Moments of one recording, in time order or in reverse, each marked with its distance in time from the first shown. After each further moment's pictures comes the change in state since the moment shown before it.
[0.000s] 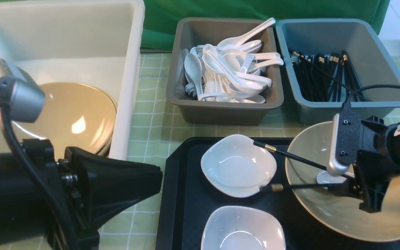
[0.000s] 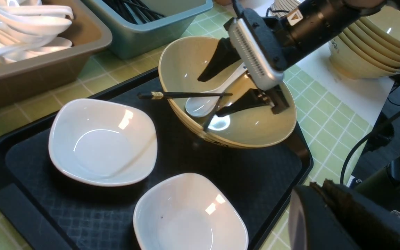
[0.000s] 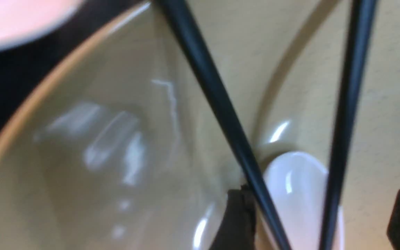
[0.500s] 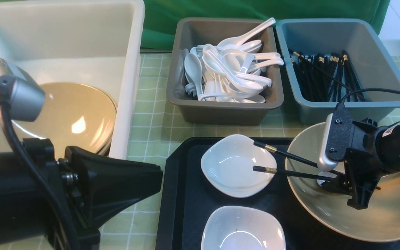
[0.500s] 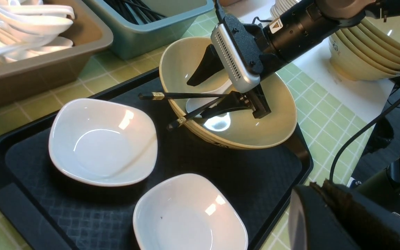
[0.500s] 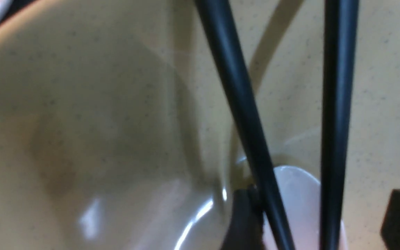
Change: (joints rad) right arm 0.000 0.073 0.000 0.054 -0.069 -0.007; left arm 0.000 0.000 0.000 0.000 -0.003 -0.006
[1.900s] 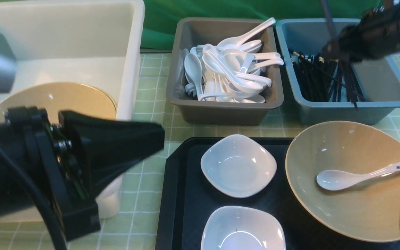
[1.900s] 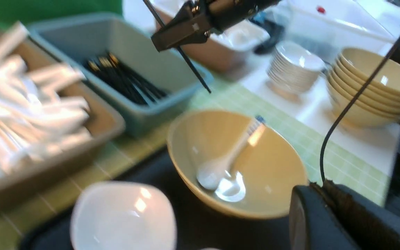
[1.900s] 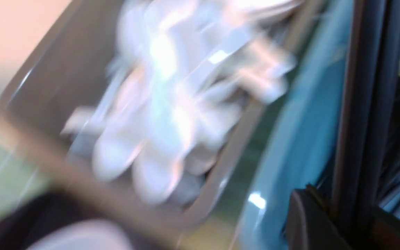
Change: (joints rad) right arm -0.128 0.148 -0.633 0.086 0.164 0.892; left arm 0.000 0.000 0.000 -0.197 -0.168 0.281
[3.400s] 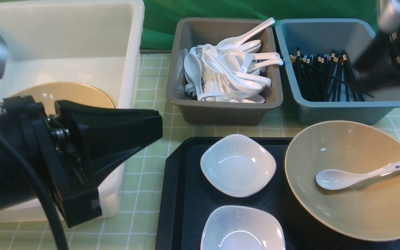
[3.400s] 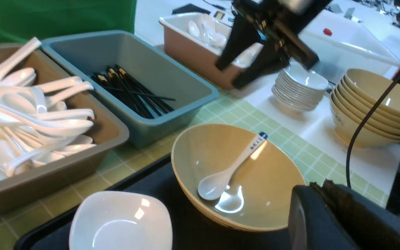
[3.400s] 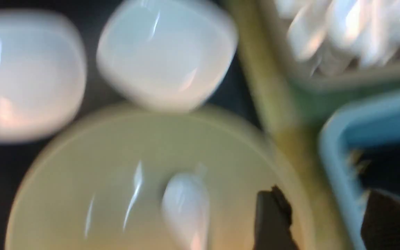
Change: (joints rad) right arm -0.043 -0.115 -0.041 -0.187 0.654 -0.834; left arm 0.000 0.001 0.000 -0.014 0.000 -0.038
